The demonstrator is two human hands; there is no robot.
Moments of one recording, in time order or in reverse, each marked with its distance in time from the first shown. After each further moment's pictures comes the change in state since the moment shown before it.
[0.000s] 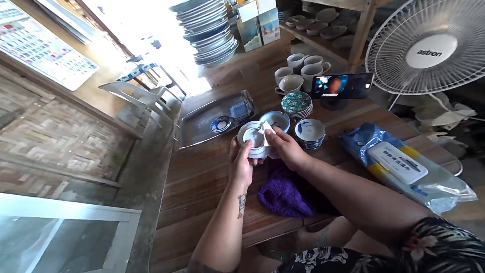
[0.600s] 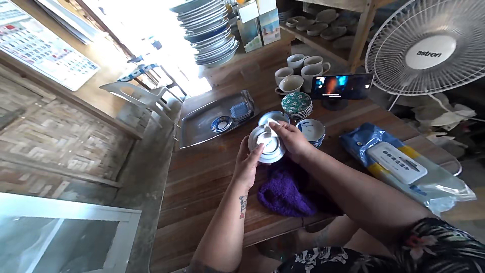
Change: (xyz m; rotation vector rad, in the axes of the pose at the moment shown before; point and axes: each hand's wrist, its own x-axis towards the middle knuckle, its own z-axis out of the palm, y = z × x) left_hand -0.005 -0.002 -0.001 0.109 -0.180 -0.071; right_hand 0.005 -0.005 -0.016 0.051 0.061 -0.022
